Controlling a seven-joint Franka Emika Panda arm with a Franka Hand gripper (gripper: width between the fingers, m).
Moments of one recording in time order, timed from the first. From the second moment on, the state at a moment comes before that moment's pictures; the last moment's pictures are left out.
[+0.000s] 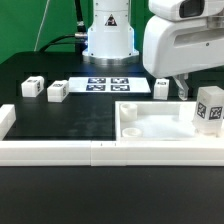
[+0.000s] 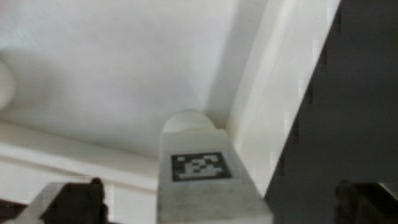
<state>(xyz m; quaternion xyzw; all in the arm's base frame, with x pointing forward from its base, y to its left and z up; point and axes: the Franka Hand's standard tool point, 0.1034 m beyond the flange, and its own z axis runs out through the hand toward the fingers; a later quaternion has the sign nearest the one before) 0.630 0.120 0.090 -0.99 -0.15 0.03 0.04</state>
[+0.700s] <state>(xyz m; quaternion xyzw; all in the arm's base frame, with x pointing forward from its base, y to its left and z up) 0.630 0.124 0.087 -0.99 -0.15 0.03 0.04</state>
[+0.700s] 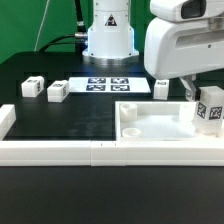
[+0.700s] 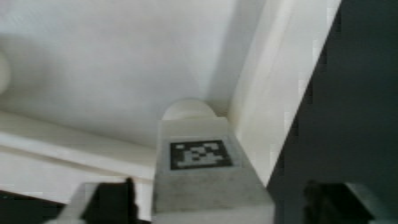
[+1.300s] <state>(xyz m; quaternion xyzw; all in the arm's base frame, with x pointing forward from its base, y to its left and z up) 0.630 0.123 0.087 -0.99 -0.13 0.03 0.04</state>
